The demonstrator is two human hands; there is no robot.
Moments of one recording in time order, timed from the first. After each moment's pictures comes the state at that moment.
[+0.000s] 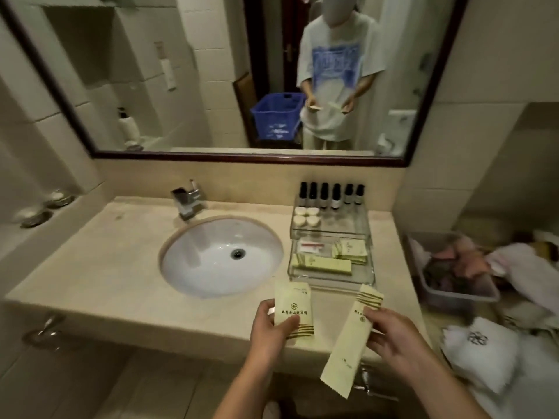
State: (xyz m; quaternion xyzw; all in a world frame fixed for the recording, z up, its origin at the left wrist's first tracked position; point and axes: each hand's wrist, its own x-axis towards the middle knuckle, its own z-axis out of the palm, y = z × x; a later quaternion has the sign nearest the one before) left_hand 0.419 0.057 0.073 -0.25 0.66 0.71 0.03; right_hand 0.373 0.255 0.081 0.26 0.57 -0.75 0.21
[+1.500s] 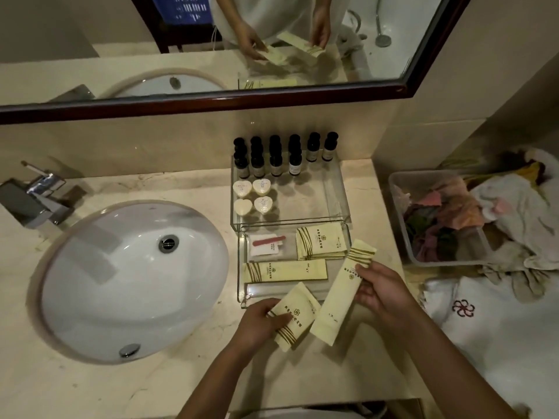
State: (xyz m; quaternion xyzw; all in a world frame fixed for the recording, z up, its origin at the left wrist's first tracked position) left_hand 0.184 0.065 -0.044 -0.23 0.71 0.57 0.34; right_hand 0.142 0.288 -0.011 0.37 0.56 -0.71 0.20
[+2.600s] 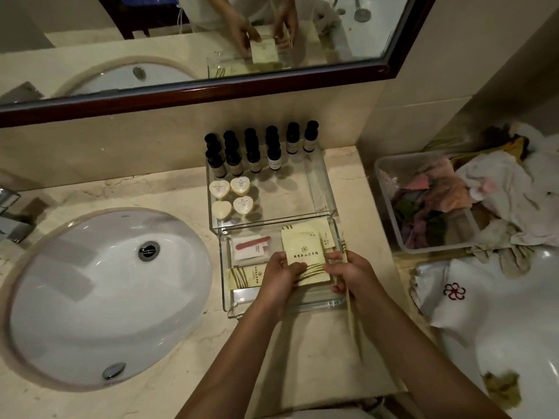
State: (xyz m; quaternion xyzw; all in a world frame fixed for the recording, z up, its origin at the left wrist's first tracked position) left_hand 0.109 0.134 -0.044 -0.30 0.58 0.71 0.28; right_hand 0.121 0.269 -0.028 0.40 0.61 -0.65 0.22
